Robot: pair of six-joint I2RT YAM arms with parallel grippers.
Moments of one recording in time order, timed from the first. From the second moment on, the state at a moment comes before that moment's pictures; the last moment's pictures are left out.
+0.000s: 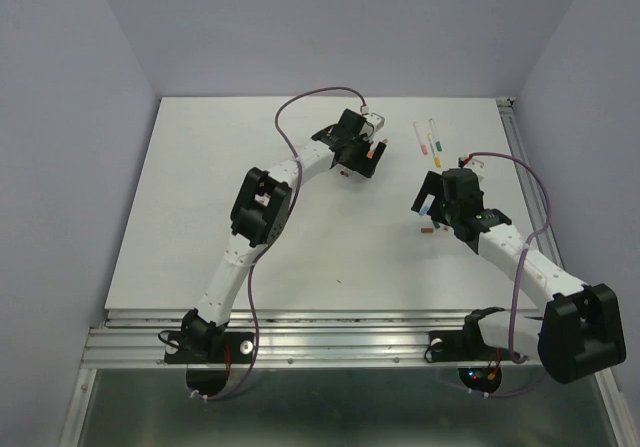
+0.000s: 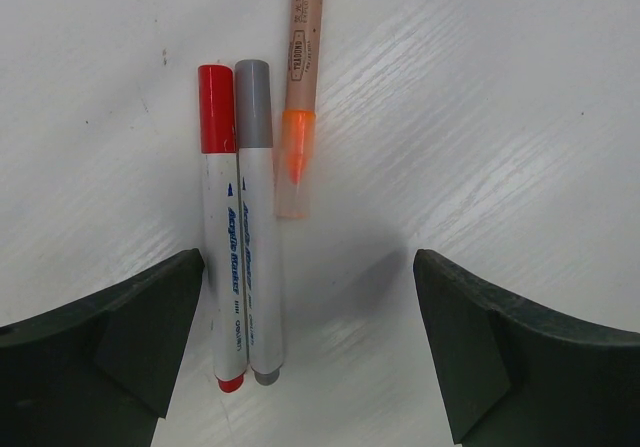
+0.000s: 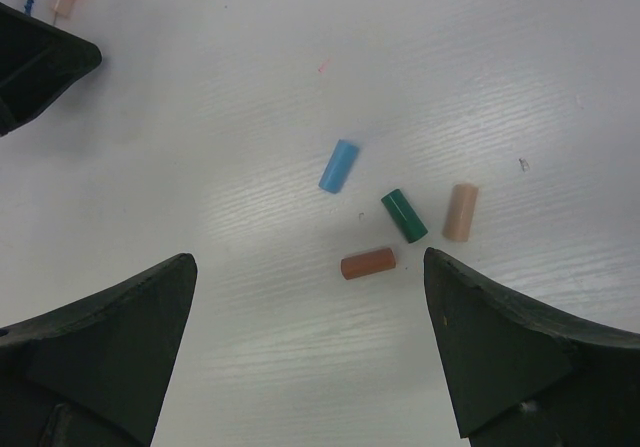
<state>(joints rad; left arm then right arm) -0.63 2.51 2.17 -0.46 0.12 -0.05 0.28 1.17 0.70 -0.25 0.28 0.57</state>
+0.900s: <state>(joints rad) -0.54 2.45 2.09 -0.42 0.14 -0.17 0.28 1.17 0.70 -0.25 0.28 0.57</state>
